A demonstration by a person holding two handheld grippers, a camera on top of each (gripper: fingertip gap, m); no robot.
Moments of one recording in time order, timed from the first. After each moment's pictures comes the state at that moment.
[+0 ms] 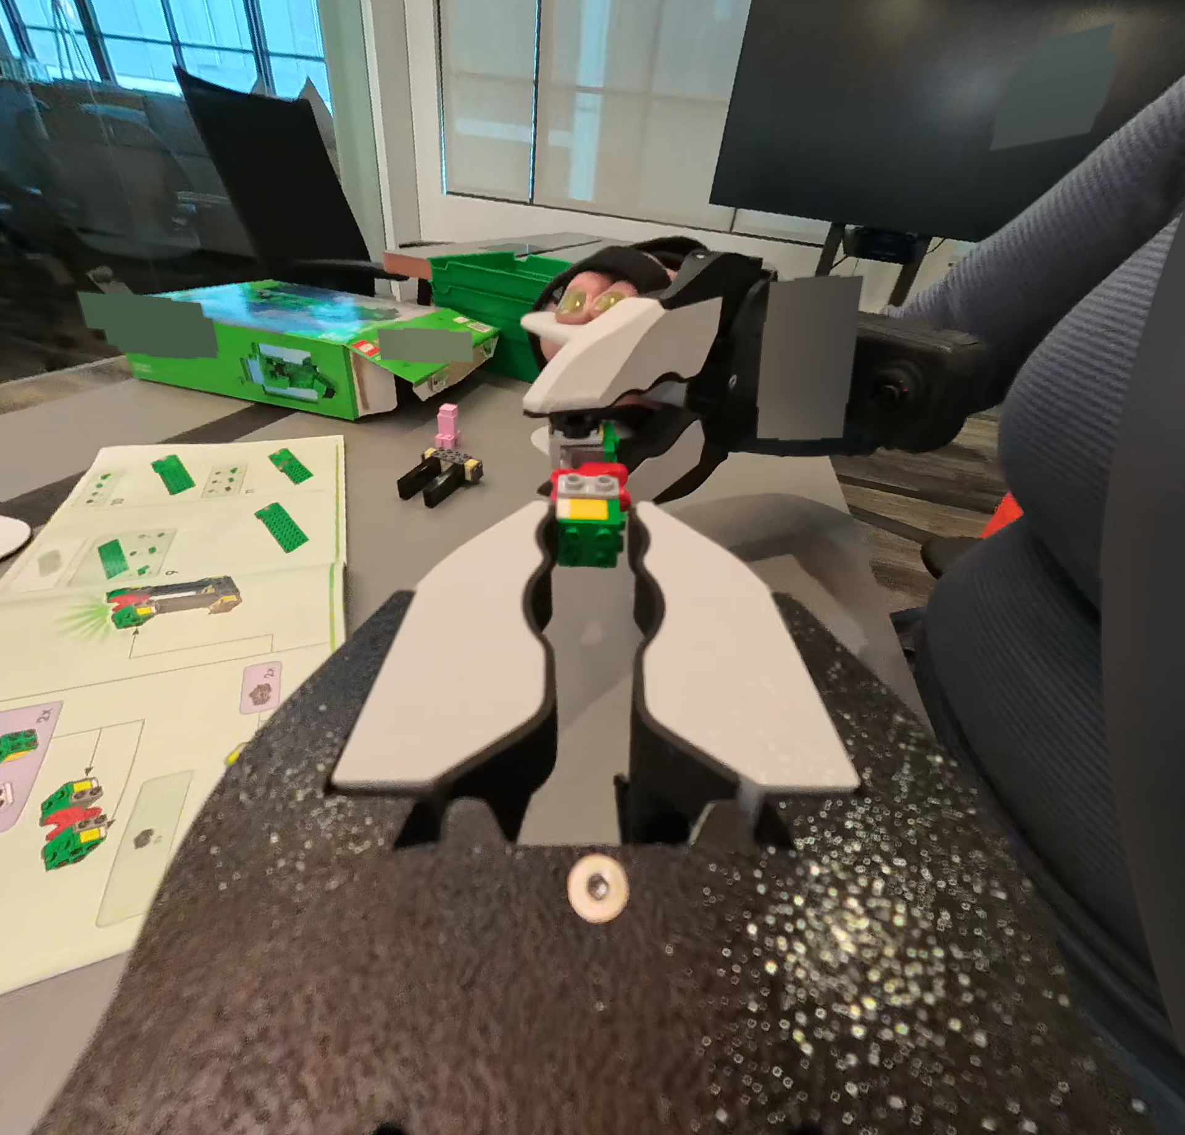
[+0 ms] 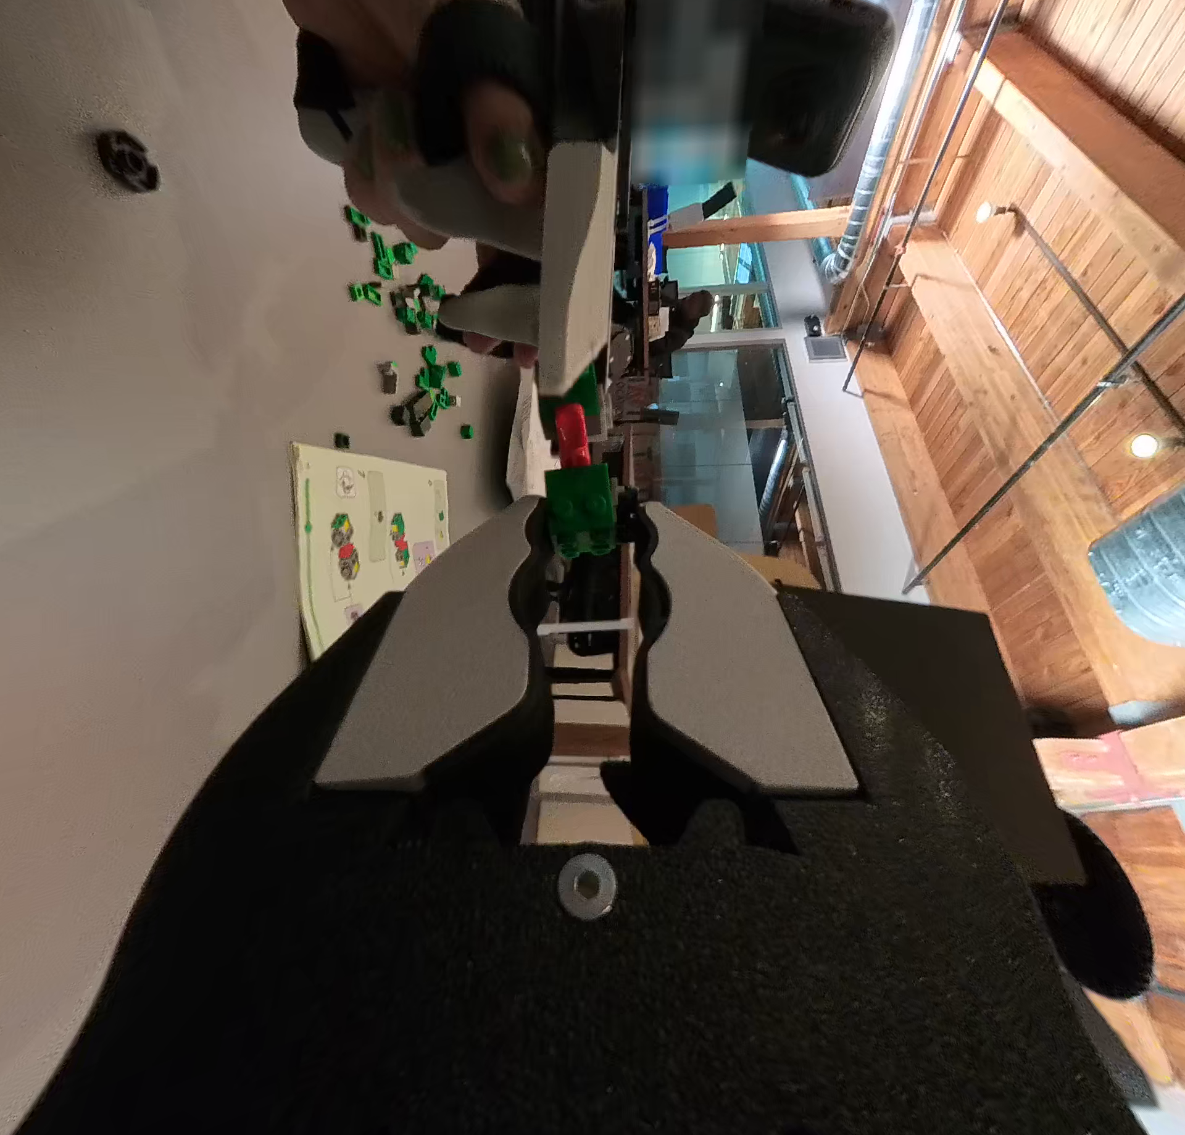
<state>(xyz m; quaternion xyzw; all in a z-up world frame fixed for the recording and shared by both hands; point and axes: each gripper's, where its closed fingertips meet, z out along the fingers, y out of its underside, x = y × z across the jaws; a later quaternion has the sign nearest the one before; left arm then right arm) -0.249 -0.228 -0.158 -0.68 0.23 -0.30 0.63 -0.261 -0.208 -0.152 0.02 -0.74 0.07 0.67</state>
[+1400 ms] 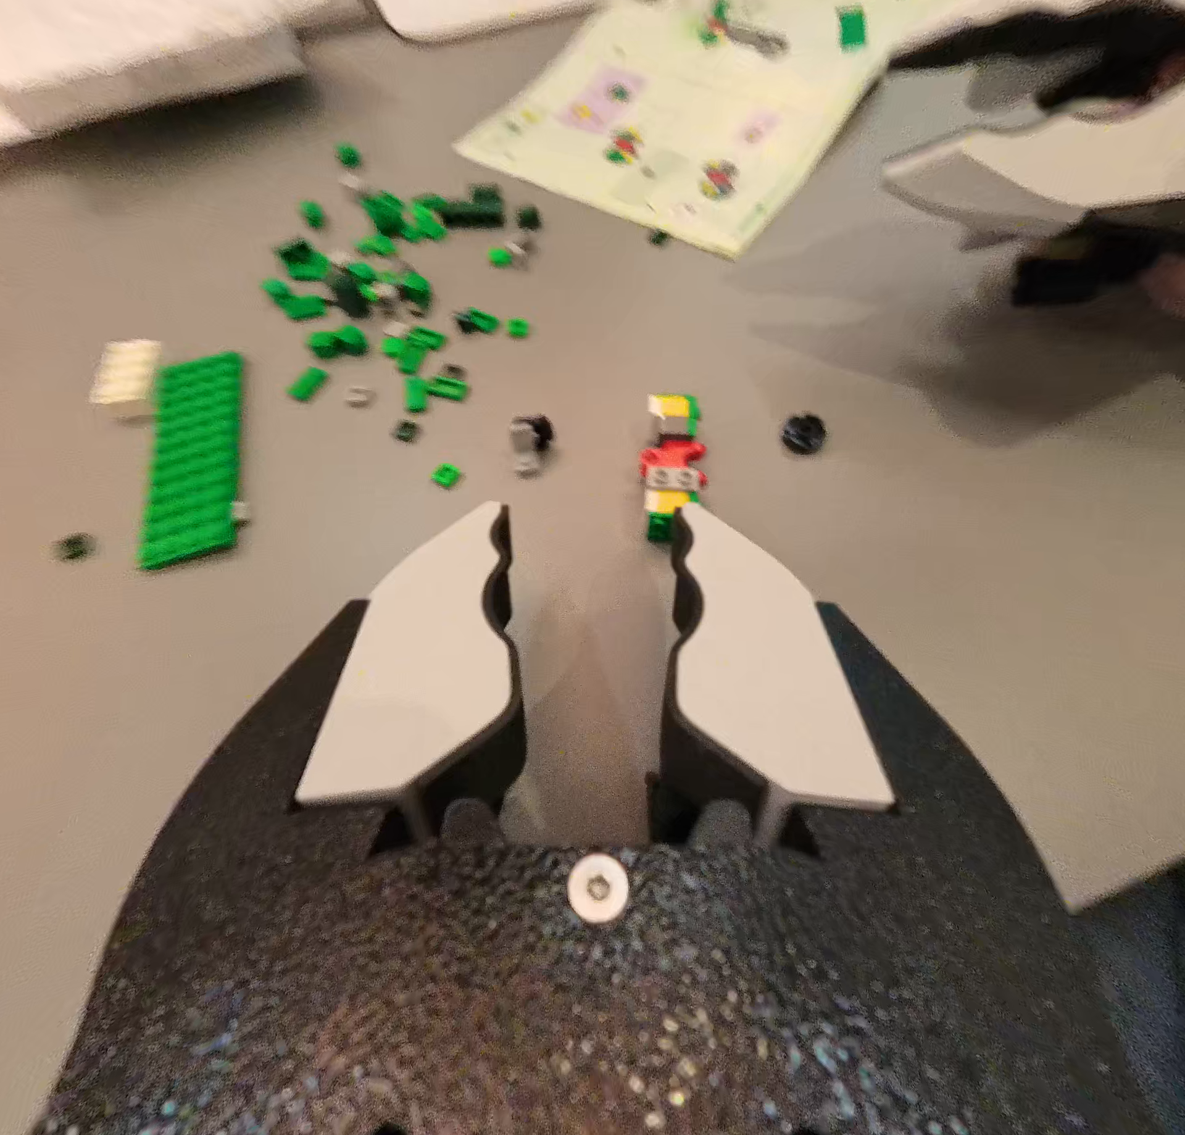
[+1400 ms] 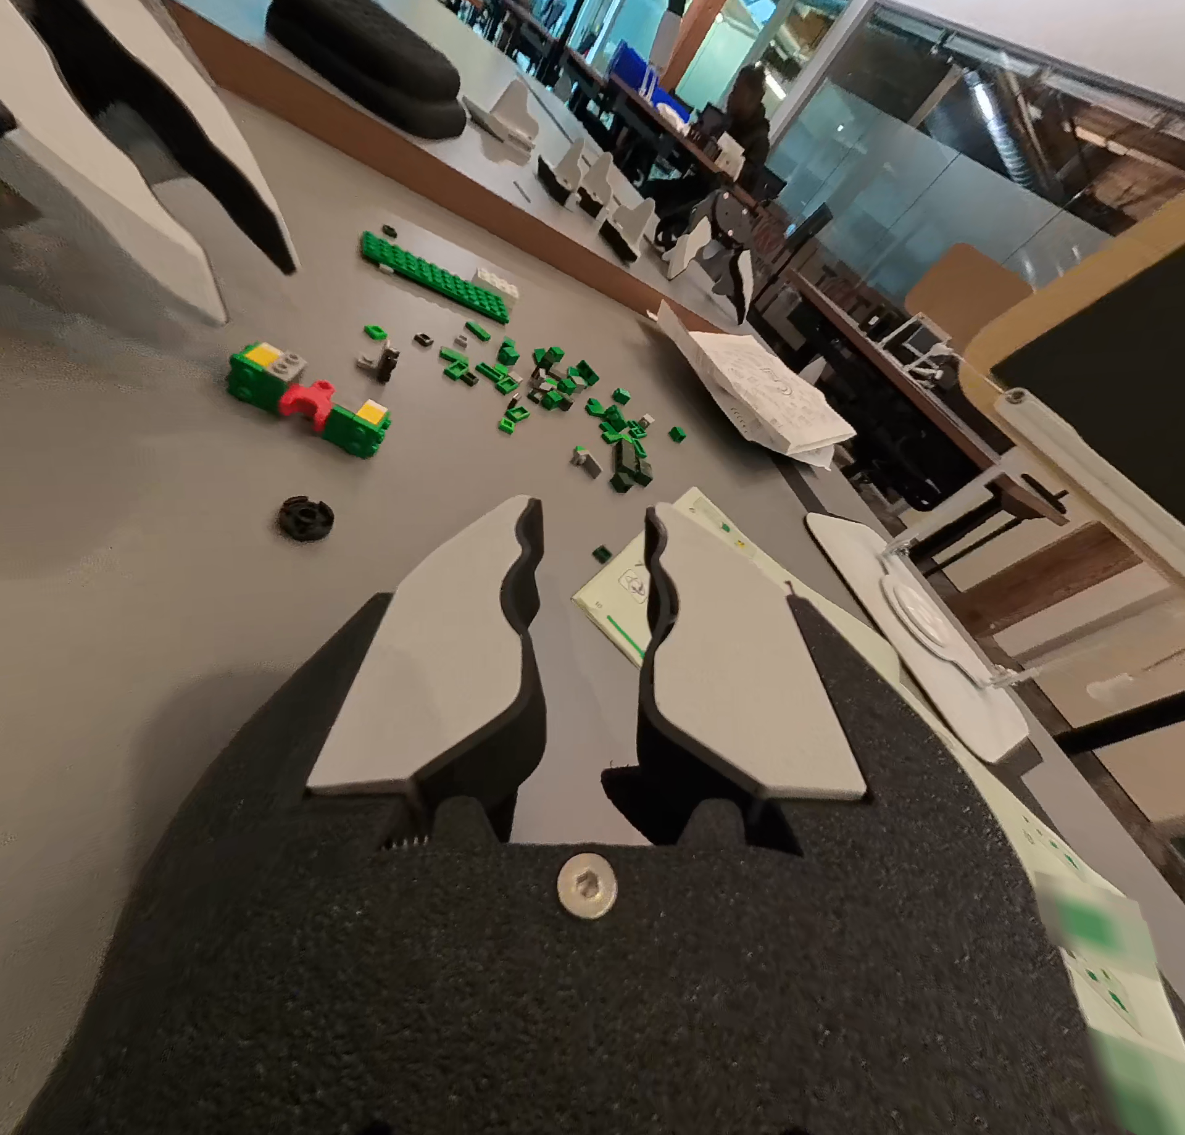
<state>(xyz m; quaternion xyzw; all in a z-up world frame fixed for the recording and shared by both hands) -0.368 -0.366 -0.277 -0.87 -0.08 0.06 0.49 -0.308 -0.239 -0.234 -0.33 -0.68 0.33 0.56</state>
